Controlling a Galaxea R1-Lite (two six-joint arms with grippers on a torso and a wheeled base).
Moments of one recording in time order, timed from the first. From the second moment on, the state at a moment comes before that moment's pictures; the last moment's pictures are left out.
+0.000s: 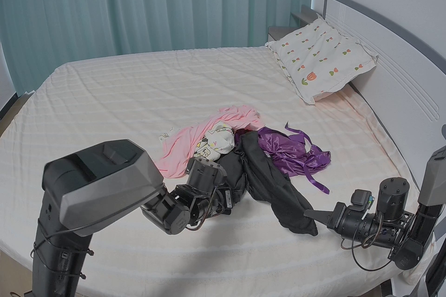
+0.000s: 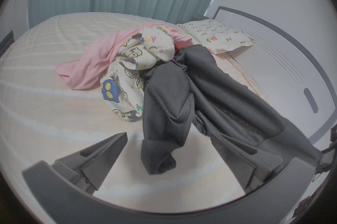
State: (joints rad) left arm -0.61 2.43 -1.15 -0.63 0.15 -0.51; right arm 0.44 2.01 -0.08 -1.55 0.27 0.90
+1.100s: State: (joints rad) left arm -0.62 2.25 -1.02 -0.60 0.20 -0.72; right arm 0.45 1.99 -0.09 -1.55 0.27 0.90
